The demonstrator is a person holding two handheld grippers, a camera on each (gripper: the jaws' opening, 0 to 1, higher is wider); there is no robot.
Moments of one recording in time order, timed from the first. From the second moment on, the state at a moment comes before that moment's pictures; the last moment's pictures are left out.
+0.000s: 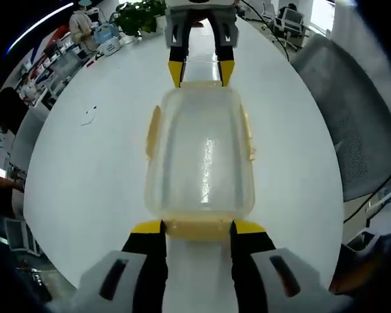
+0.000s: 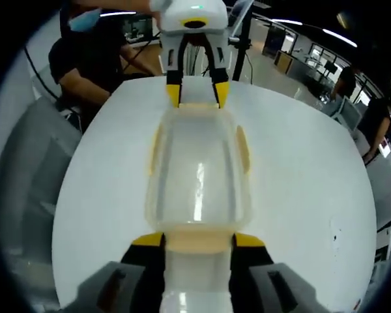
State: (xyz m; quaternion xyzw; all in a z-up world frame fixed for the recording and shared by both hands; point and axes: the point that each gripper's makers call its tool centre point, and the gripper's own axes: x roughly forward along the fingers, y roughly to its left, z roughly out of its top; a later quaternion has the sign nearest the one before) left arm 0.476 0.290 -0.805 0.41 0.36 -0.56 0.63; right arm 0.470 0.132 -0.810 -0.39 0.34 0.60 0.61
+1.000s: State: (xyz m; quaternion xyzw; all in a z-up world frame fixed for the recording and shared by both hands) left arm 0.479 0.233 -0.772 0.41 0.34 -0.57 0.63; right arm 0.468 0.074 -0.777 -0.39 0.34 0.59 0.62
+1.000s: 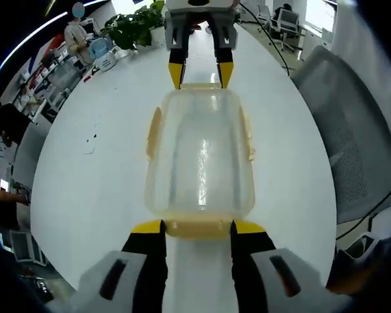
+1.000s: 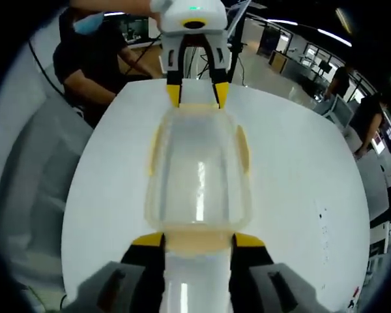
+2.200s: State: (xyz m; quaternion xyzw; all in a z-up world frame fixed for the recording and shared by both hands) left arm 0.478 0.150 -0.766 0.41 0.33 -0.58 0.62; right arm 0.465 -0.008 -0.772 -0.39 0.35 0.58 0.62
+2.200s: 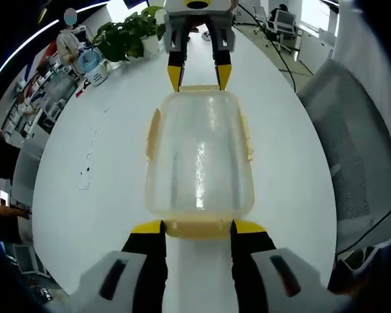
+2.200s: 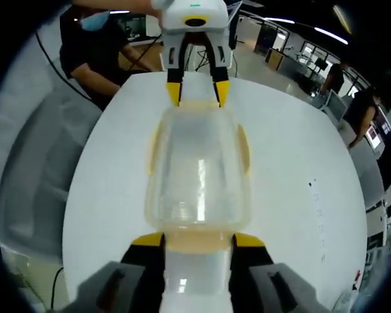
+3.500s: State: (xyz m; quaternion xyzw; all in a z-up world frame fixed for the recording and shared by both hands) left arm 0.483 0.075 -0.770 0.41 0.32 -0.60 0.61; right arm 0.464 -0.083 -0.775 -0.39 0.36 0.57 0.63
